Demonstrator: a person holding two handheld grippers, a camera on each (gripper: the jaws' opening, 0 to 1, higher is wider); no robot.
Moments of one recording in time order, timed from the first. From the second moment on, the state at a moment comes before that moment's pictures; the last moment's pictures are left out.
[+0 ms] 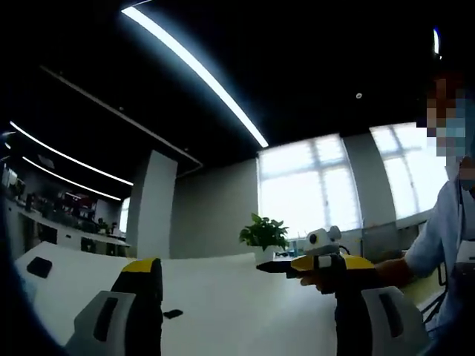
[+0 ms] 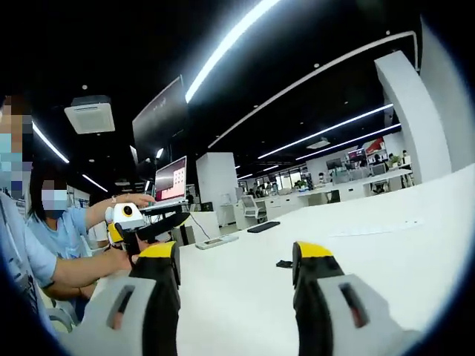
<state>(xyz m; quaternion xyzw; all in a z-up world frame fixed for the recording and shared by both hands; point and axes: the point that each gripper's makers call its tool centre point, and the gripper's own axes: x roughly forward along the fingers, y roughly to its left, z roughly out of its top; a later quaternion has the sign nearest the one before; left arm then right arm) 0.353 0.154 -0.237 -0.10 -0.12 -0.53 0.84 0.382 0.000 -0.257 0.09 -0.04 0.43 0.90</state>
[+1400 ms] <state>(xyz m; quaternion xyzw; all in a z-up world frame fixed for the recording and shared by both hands) 0.368 0.167 -0.246 -0.10 -0.09 -0.50 0.85 0.374 0.005 -0.248 0.07 -0.06 0.42 0.90</state>
